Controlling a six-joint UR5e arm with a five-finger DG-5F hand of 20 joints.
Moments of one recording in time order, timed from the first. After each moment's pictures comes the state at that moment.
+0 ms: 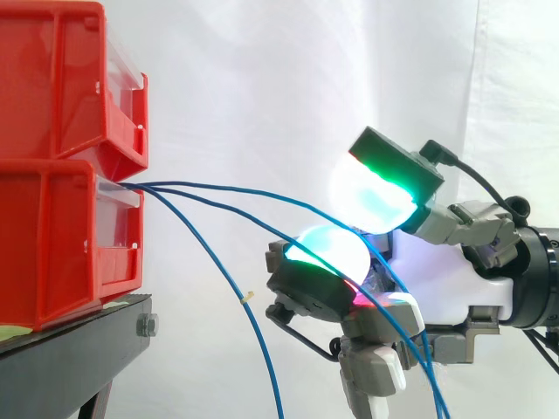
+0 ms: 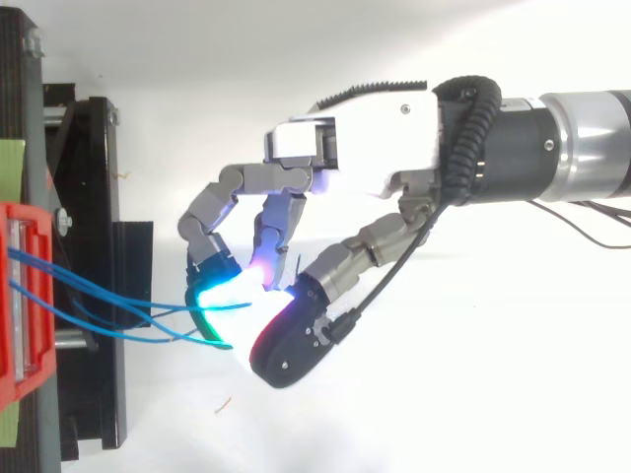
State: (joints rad) arm 0.04 -2.32 -1.24 -2.68 -1.64 -0.09
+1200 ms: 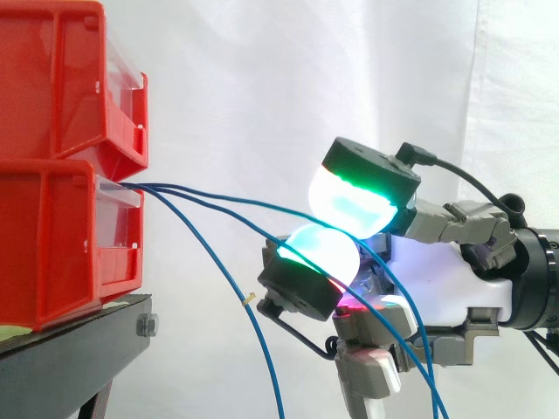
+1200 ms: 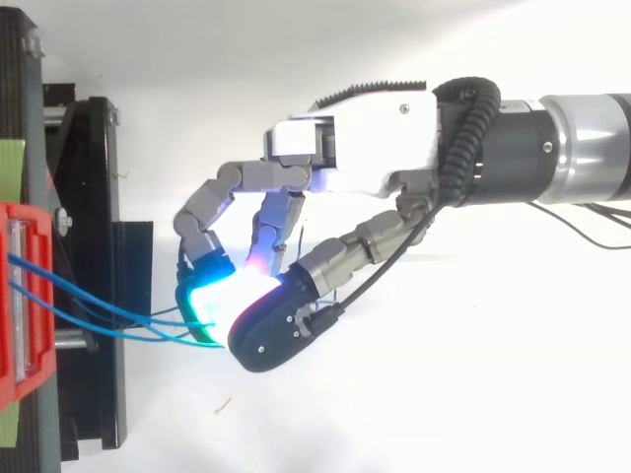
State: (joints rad) arm 0.05 -2.32 -1.24 -2.68 -1.62 -0.09
